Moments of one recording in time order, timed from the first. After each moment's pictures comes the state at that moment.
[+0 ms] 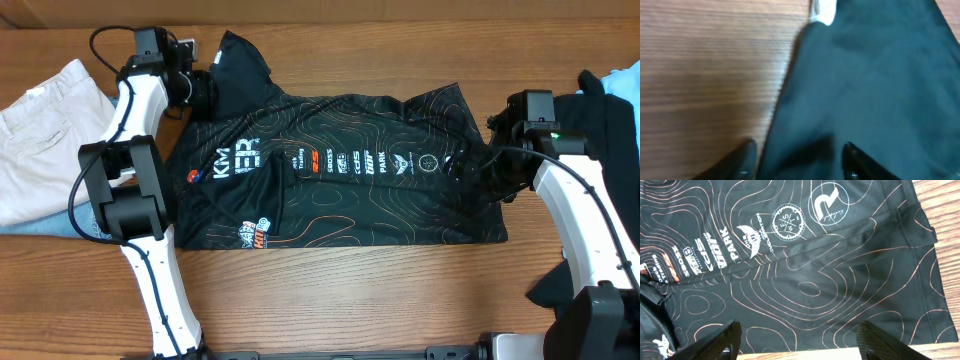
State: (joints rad) left arm 0.13 2.45 1.98 -0.63 0.28 0.03; right arm -0.05 1.55 1.18 -0.96 -0.25 0.33
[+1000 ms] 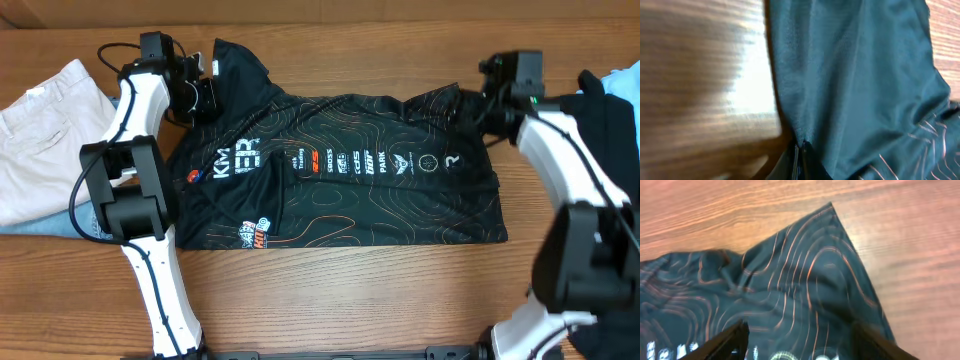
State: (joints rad) left arm 0.13 2.44 1.98 -0.81 0.43 -0.11; right arm -0.05 1.87 1.40 -0.54 -0.17 0.15
